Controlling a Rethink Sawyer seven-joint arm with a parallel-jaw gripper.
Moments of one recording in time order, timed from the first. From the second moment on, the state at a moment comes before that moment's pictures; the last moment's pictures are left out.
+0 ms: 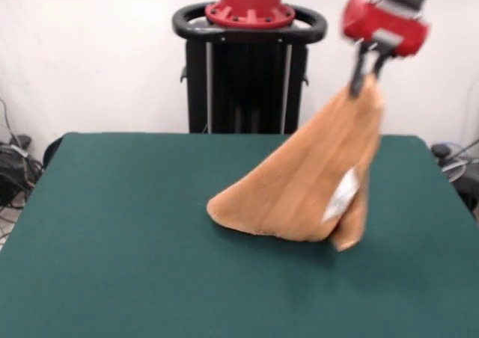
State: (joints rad) arm 0.51 -0.79 -0.54 1.89 -0.02 0.08 1.82
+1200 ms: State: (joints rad) arm 0.96 -0.86 -0.81 1.89 0.15 0.69 2.13
